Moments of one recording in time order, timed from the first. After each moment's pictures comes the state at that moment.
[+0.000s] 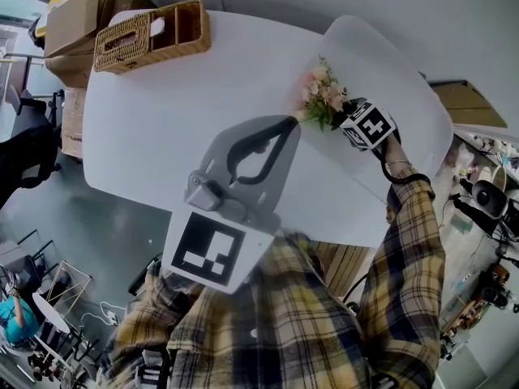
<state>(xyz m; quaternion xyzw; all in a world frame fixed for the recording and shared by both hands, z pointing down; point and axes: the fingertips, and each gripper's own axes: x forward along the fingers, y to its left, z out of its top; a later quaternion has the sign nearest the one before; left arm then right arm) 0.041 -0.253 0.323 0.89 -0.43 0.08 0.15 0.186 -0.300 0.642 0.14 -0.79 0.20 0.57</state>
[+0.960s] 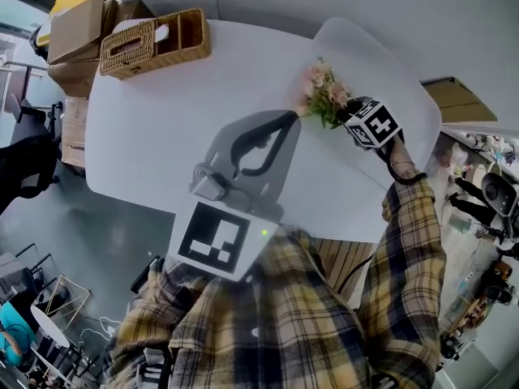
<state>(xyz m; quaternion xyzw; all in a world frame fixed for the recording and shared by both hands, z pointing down) 0.035 -0.231 0.296 0.90 -0.42 0.06 0.12 0.186 -0.293 0.583 0.18 -0.79 0.19 0.55</state>
